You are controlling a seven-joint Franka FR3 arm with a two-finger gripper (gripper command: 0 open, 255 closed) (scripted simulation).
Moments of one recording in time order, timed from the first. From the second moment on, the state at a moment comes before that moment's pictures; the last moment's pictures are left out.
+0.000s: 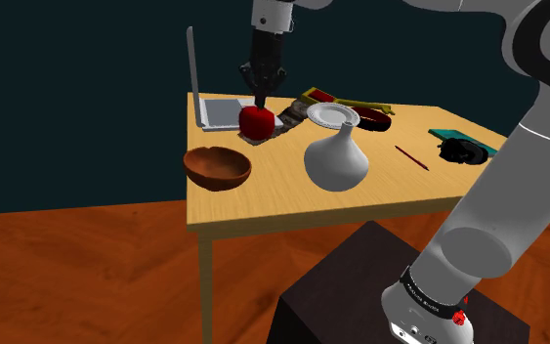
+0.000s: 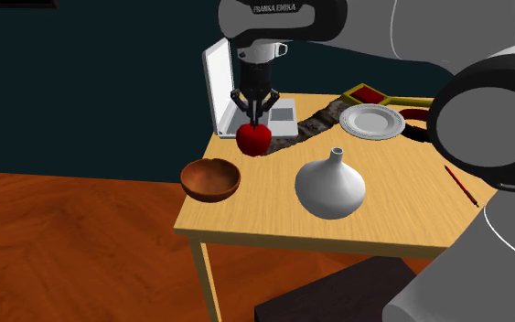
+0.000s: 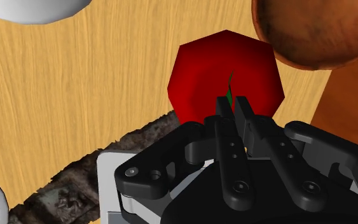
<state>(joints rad) 0.01 0.00 0.21 -1.70 0.04 1.70 0.53</state>
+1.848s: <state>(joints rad) 0.18 0.13 0.35 -1.34 -0.01 1.48 0.84</state>
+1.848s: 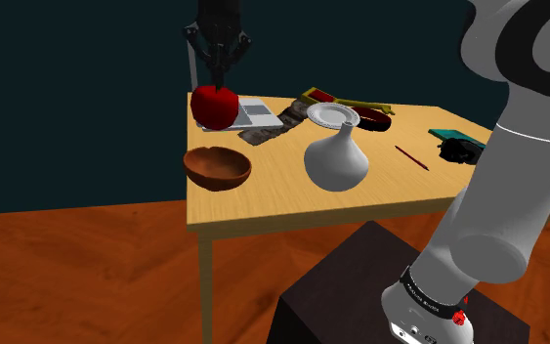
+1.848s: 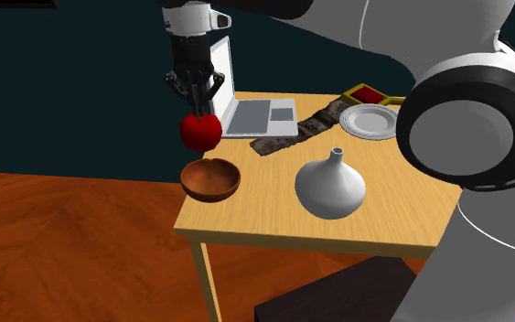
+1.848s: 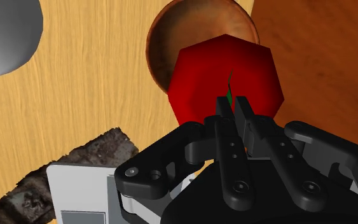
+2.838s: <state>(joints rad) 0.17 0.08 0.34 -1.63 0.01 1.71 0.82</state>
